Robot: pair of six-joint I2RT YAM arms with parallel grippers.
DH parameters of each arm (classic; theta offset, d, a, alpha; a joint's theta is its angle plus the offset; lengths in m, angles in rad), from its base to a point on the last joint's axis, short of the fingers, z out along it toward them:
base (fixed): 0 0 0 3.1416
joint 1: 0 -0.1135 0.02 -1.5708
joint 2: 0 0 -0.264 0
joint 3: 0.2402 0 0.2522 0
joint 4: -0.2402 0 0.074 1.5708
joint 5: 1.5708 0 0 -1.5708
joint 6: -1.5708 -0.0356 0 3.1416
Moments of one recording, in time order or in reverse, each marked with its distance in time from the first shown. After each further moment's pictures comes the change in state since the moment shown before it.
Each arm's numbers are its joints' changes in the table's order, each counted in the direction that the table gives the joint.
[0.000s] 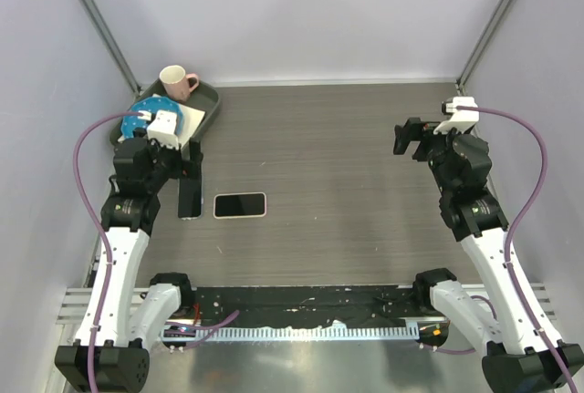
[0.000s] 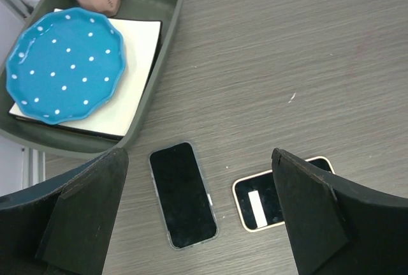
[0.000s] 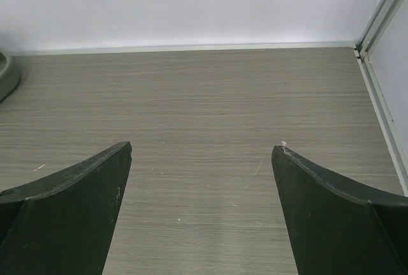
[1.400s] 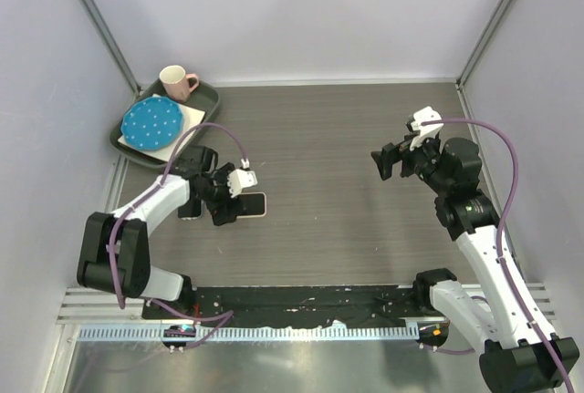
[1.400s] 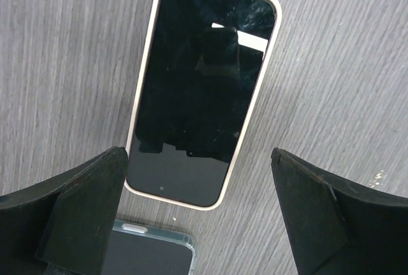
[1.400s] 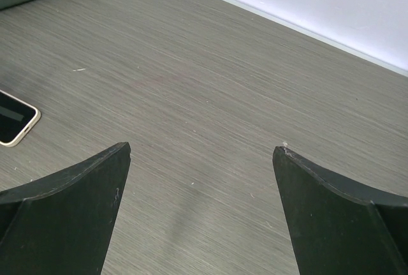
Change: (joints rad) left arm 0.199 -0.558 -0.095 -0.177 0.341 -0.840; right arm 0.029 -0.013 -0.074 -0.027 -0.415 0.238
